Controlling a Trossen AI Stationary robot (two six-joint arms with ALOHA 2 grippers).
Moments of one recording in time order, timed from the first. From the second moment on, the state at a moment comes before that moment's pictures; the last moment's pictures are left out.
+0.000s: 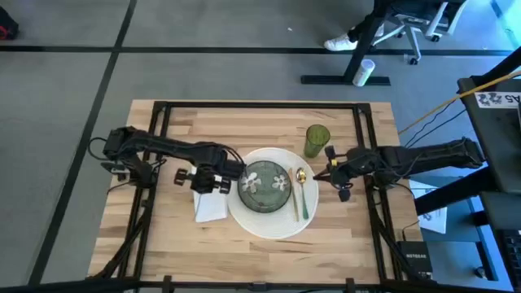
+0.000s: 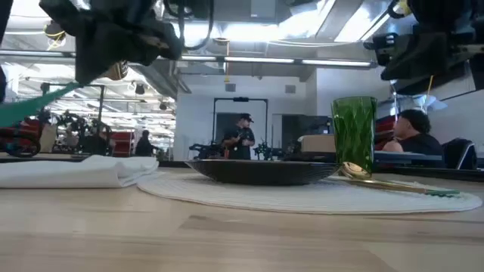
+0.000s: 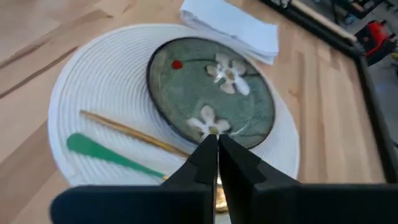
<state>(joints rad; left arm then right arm) -0.07 1.71 1.40 -1.48 0.22 -1.55 0.09 0.69 0.45 -0.35 -0.05 -0.44</state>
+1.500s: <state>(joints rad) 0.08 1.84 1.24 -1.29 0.28 -1.67 0.09 0.69 0.38 -0.35 -0.07 -0.33</state>
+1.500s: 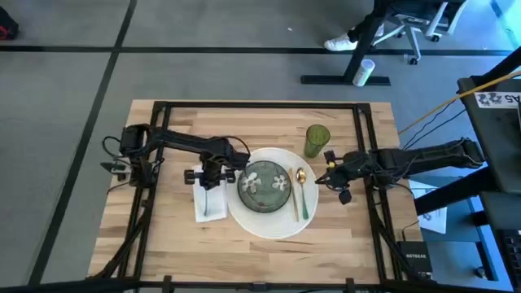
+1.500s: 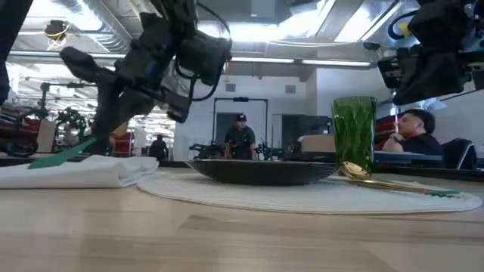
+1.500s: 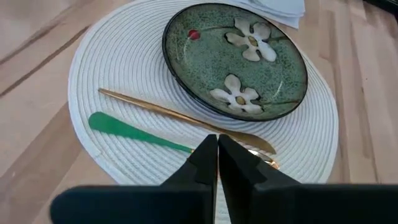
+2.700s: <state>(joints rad) 0.11 1.84 1.23 -1.13 0.24 -1.52 0.09 0.69 0.38 -0.35 -0.07 -0.34</state>
